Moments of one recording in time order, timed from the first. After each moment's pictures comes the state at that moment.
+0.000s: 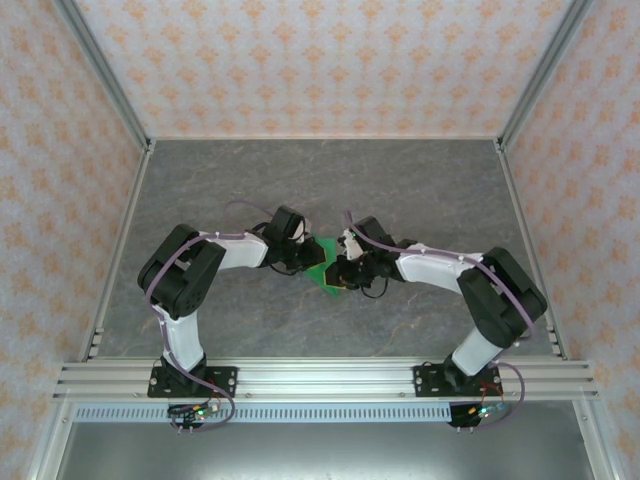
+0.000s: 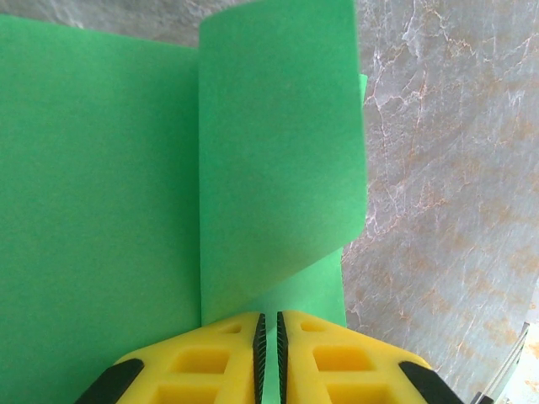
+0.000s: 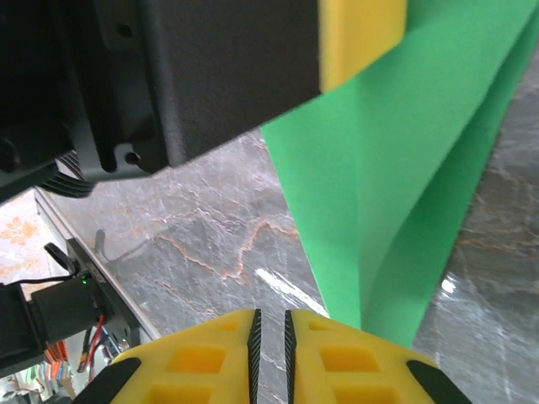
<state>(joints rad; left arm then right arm) -0.50 1.87 0.94 -0.02 0.45 -0.86 0.65 1.62 0.83 -0.19 -0.60 0.71</state>
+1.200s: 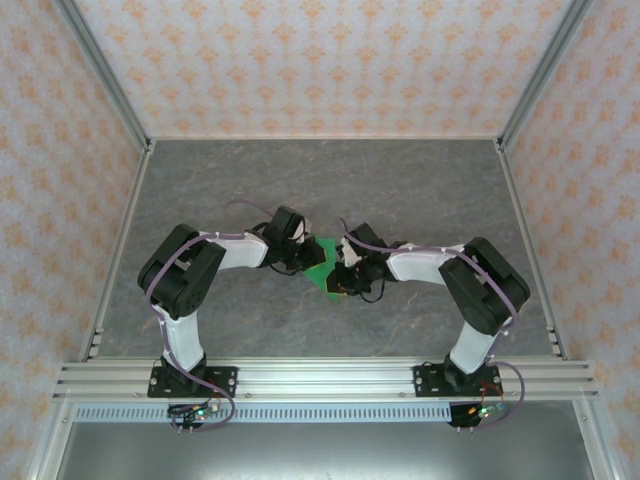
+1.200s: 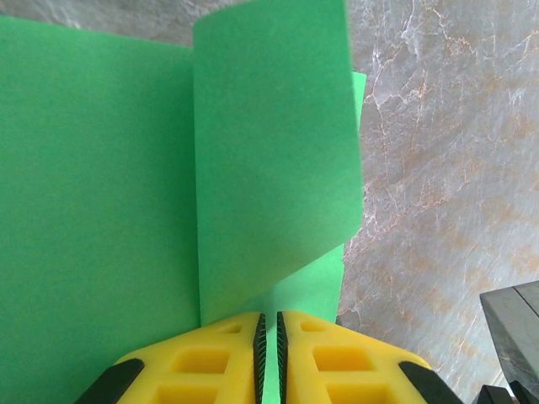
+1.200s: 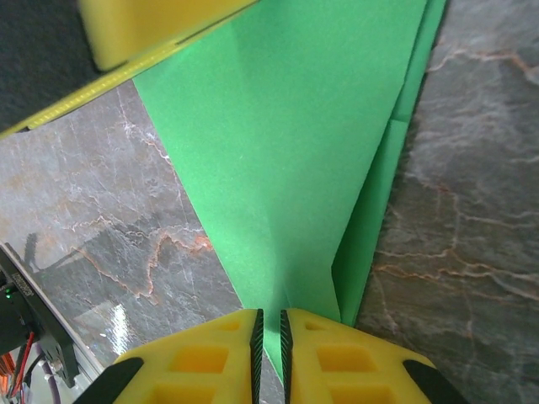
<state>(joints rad) -0.50 1.87 0.94 -0.02 0.45 -0.85 0.67 1.73 0.83 -0.22 -0.54 0.66</state>
